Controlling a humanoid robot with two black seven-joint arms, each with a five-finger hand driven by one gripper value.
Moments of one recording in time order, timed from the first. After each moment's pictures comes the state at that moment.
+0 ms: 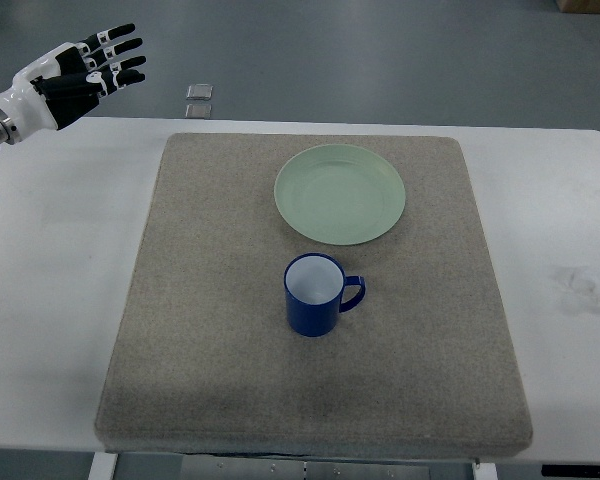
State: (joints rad) left arm -0.83 0.54 -0.95 -0.70 0.47 -0.61 -0.07; right arm 0.01 0.00 0.06 0.10 0.00 0.14 0.23
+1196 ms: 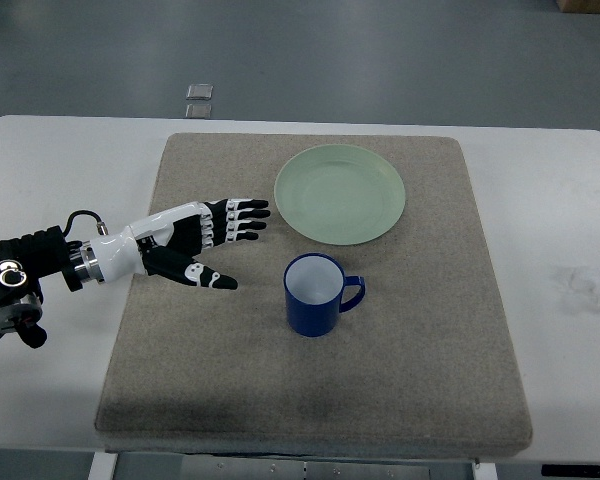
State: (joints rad) left arm -0.45 0.53 -0.80 -1.23 0.92 -0.61 -0.35; right arm 0.01 0.00 0.06 0.10 0.00 0.14 0.23
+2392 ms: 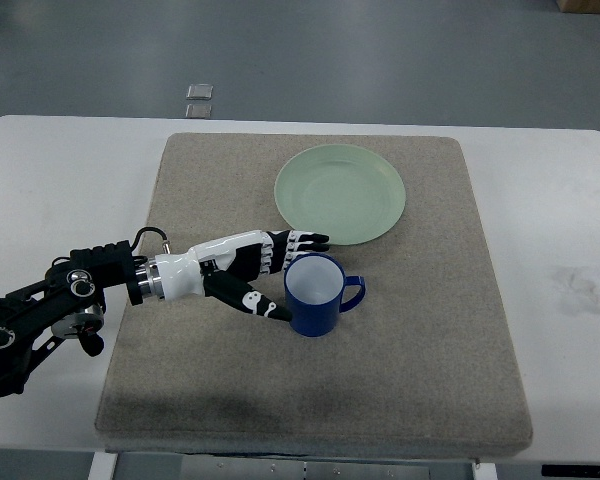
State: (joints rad) left arm -0.52 0.39 -0.69 -1.16 0.95 -0.61 -0.35; right arm 0.01 0.00 0.06 0.10 0.00 0.14 0.23
